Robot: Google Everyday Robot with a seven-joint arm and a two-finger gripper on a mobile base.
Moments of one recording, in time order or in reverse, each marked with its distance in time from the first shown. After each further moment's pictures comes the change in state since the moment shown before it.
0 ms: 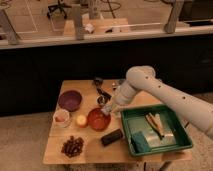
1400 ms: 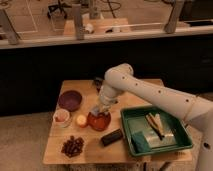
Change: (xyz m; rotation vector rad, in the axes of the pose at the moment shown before) arm -0.044 -0.024 0.050 -0.051 0.108 -0.056
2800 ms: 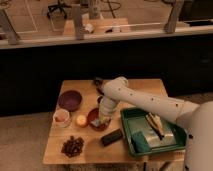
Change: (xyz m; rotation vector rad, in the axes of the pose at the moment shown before) arm 0.027 0.029 0.071 -0.101 0.013 0.060
